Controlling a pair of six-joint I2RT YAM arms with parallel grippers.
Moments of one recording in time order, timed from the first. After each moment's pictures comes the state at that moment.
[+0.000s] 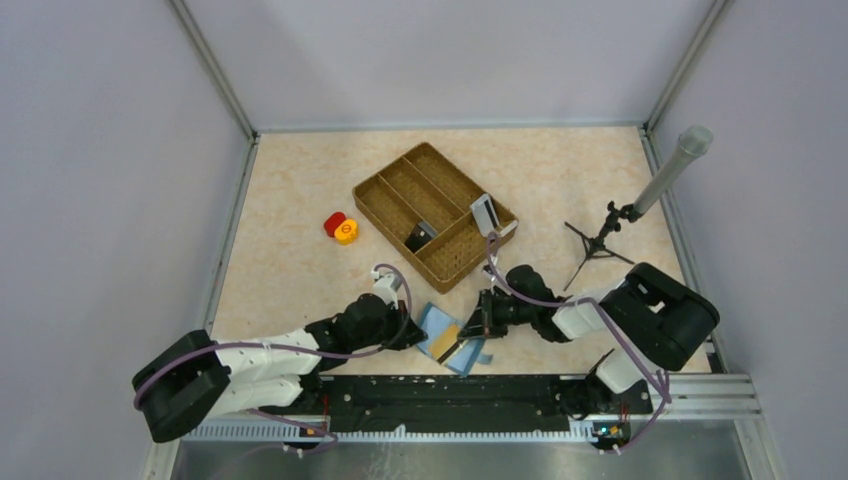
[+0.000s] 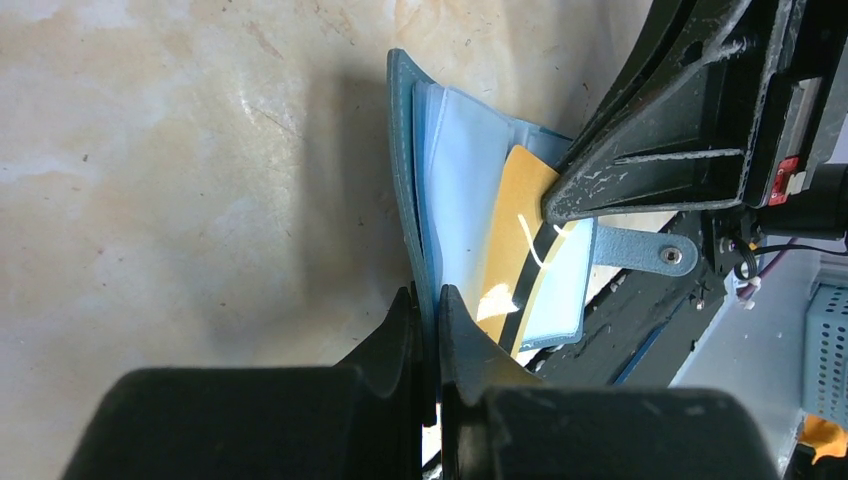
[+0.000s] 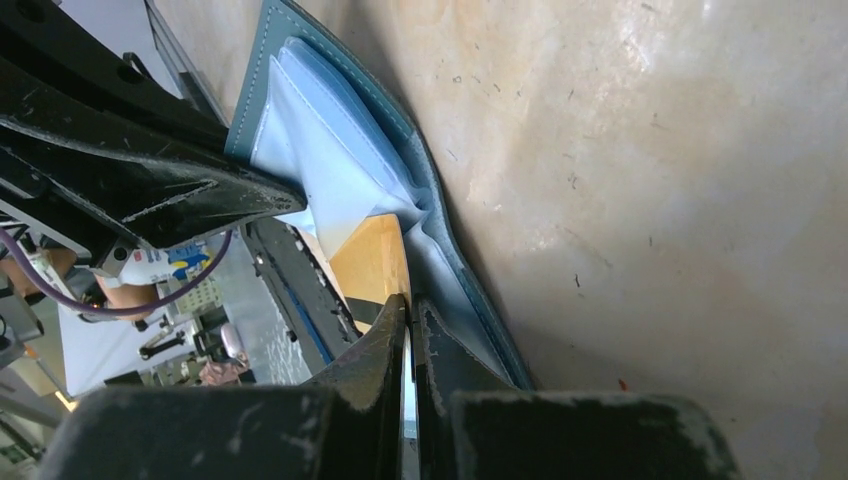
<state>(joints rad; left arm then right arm) -0.94 1.05 0.17 0.29 0.08 -0.87 0.74 1.53 0.29 0.57 -0.56 0.90</state>
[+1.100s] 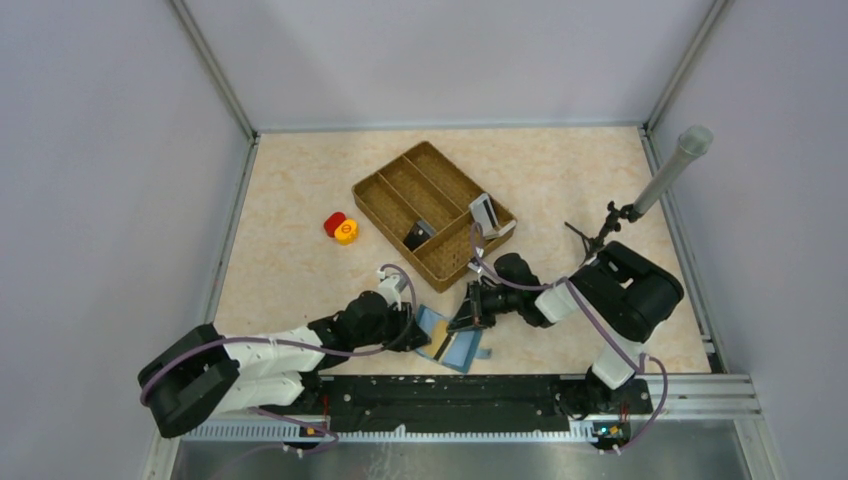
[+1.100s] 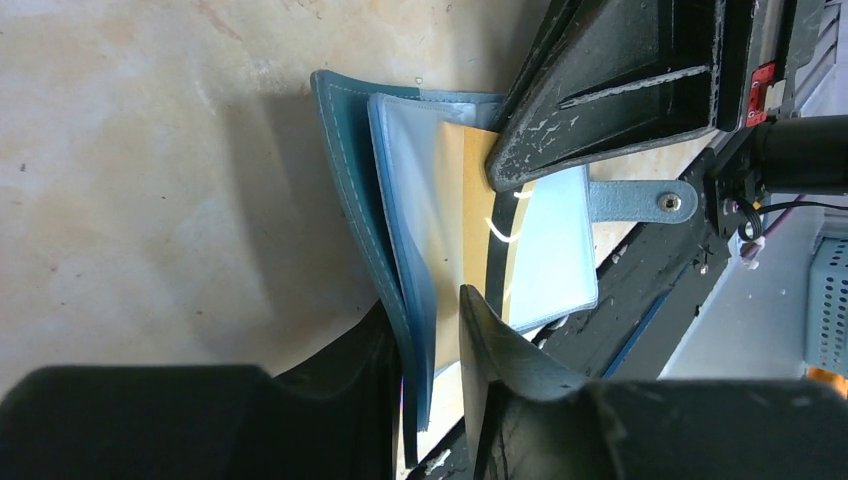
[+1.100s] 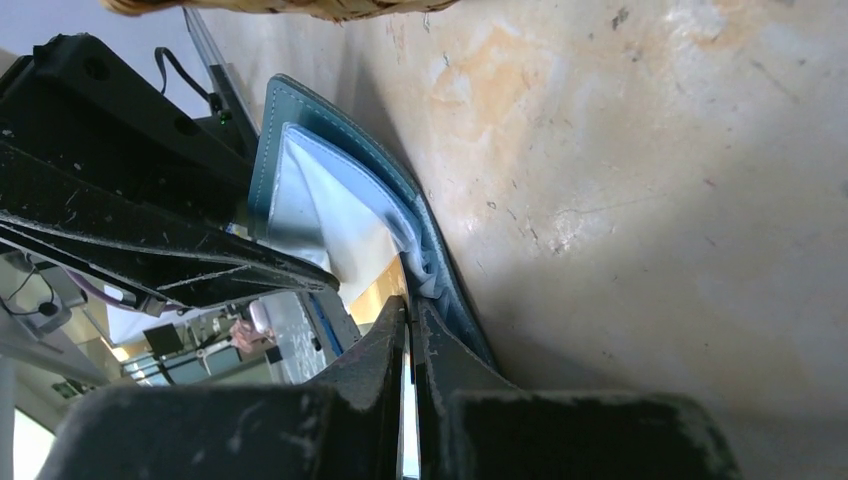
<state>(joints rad) -0.91 1.10 0.17 0.31 0.18 -0.81 0.71 1.74 0.44 0.62 -0.70 0.90</state>
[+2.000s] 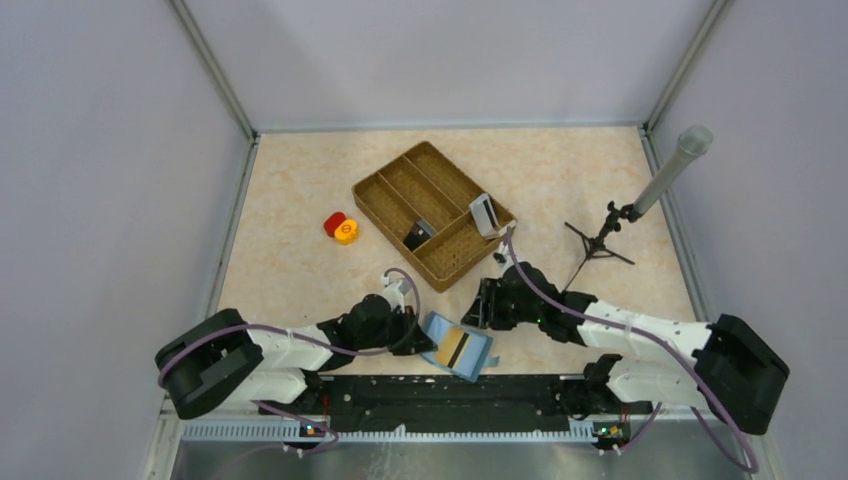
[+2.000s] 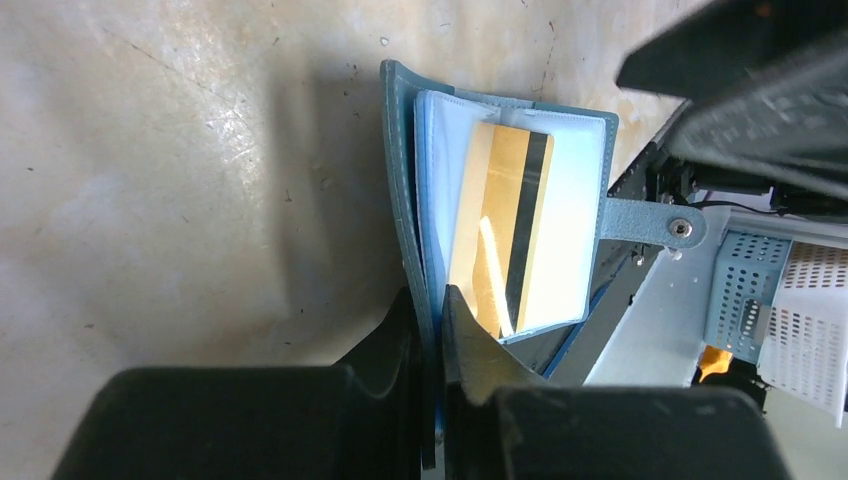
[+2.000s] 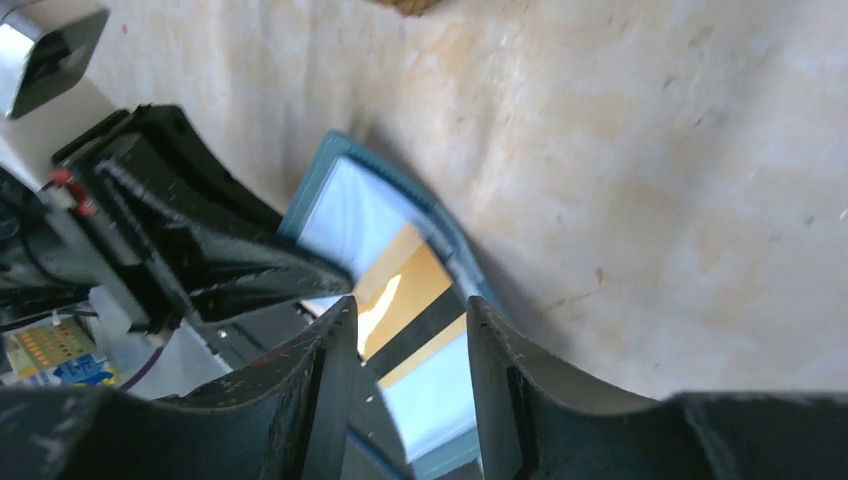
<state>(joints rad) -0.93 1.23 0.15 0.49 0.26 -0.97 0.86 1.15 0.45 -0.02 -0.14 0.86</state>
